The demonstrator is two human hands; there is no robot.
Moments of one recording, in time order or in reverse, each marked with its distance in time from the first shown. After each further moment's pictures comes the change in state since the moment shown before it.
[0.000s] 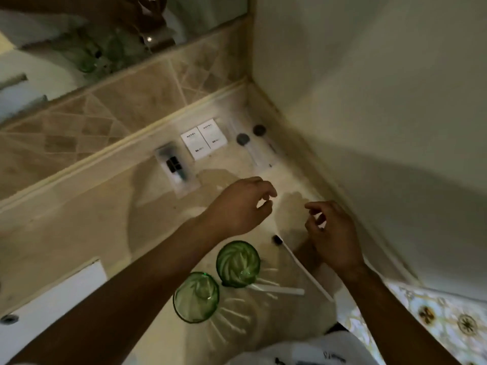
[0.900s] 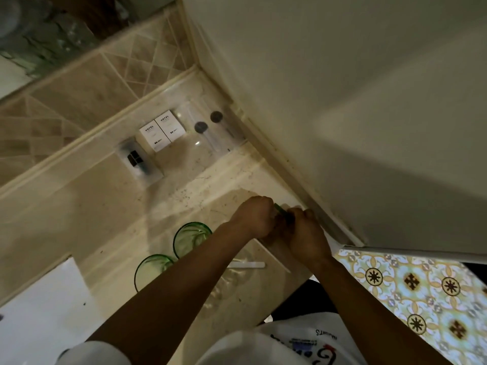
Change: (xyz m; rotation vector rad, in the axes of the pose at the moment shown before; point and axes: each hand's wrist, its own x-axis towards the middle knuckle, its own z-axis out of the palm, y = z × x) left_hand 0.033 0.077 0.119 0.156 -0.399 -0.250; right_hand -0.045 0.059 -0.015 -0.107 -0.257 0.258
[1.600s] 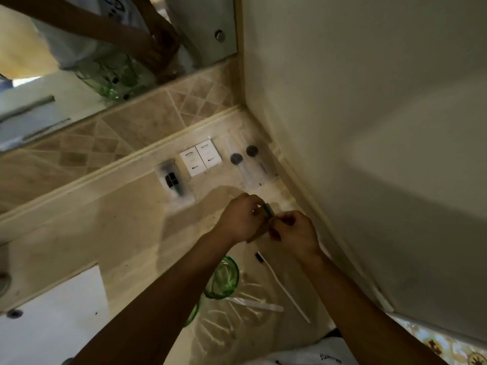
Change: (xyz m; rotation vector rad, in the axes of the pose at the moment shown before) left_hand -0.016 -0.071 -0.075 -0.288 0.392 -0.111; right_hand 0.055 -0.107 -0.007 0.723 -0.034 0.073
